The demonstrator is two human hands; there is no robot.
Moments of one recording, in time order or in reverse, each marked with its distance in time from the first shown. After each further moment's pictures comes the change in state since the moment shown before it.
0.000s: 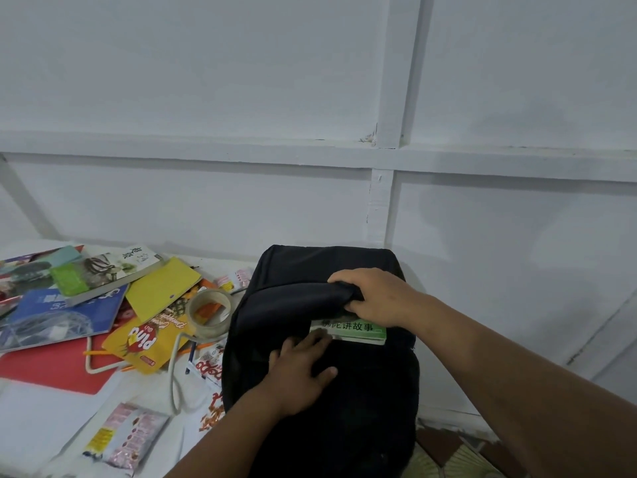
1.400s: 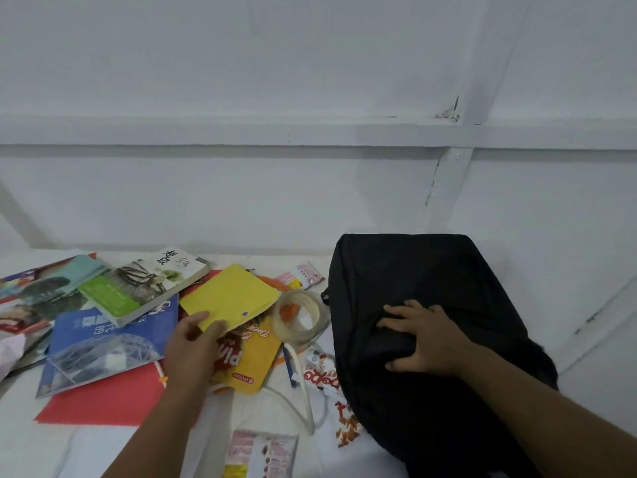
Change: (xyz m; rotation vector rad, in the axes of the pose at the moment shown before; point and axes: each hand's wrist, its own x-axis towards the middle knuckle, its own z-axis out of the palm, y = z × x) left_hand -0.032 -0.308 -0.112 -0.969 0.685 -0.515; right_hand 0.037 -0.068 0.134 -0.255 -0.124 0.242
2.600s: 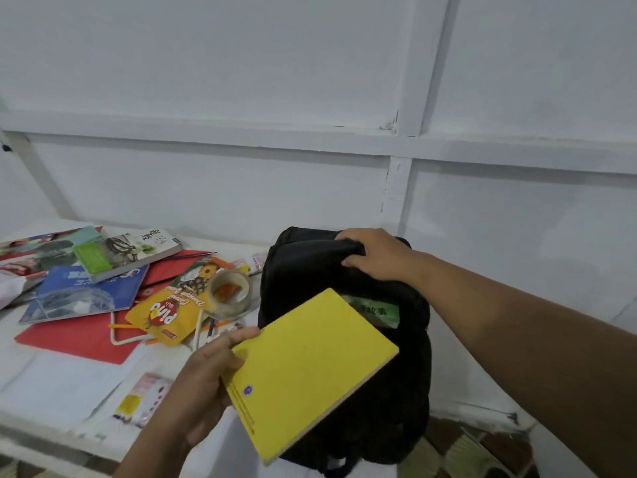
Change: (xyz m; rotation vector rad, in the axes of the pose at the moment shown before) left_hand -0.242 0.060 0.103 -0.388 -0.456 -0.234; right_hand 0.003 0.087 -0.130 0.424 0.153 -0.280
